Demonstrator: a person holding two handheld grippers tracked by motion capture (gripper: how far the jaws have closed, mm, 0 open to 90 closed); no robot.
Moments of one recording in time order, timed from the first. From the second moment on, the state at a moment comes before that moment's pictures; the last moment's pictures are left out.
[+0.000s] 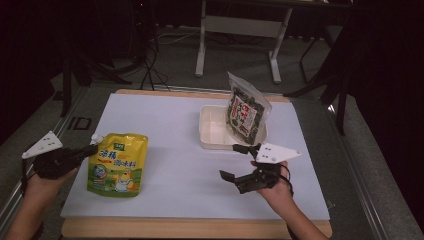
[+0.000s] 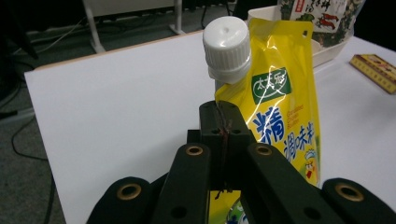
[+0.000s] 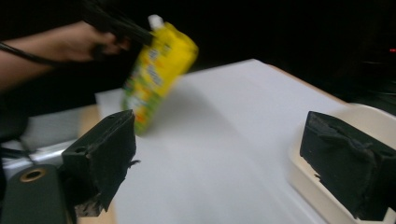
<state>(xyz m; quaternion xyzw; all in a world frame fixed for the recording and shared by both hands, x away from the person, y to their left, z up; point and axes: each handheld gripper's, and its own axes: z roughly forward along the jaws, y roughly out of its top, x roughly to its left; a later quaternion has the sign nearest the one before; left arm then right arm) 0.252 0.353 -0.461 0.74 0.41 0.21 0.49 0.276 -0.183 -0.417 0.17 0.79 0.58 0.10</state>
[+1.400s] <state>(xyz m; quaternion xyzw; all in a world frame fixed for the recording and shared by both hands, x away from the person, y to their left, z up) 0.226 0.338 -0.443 0.74 0.34 0.19 0.54 0.325 0.017 -0.479 0.11 0.81 0.58 -0.07</state>
